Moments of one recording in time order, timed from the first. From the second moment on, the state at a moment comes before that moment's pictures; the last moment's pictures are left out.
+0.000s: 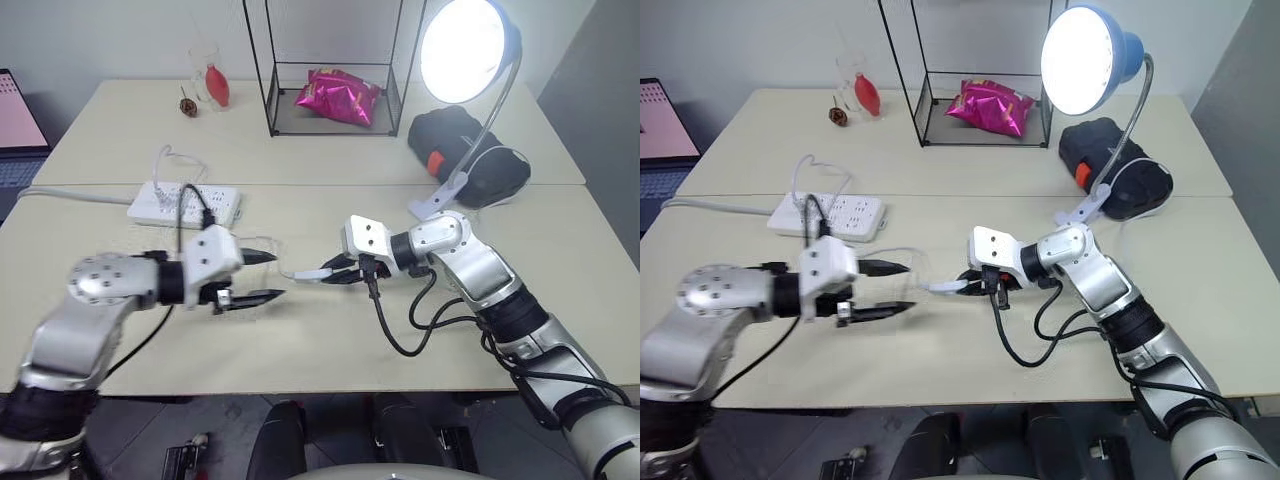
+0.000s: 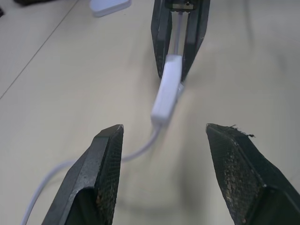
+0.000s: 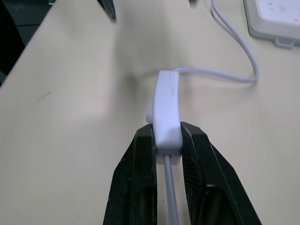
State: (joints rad) left arm -0.15 0.92 0.14 -0.37 -0.38 0.41 -1.12; right arm -0.76 -0.38 0.45 0.17 0.06 0.31 1.16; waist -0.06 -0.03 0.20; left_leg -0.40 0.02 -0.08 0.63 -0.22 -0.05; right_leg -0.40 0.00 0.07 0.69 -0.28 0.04
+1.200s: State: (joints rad) left arm 0.12 0.91 0.38 -0.50 -0.43 0.53 -0.91; right arm -0.61 -0.66 0.23 -0.07 0.19 0.29 1.31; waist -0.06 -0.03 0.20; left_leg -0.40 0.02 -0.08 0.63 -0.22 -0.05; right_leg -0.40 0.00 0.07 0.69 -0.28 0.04
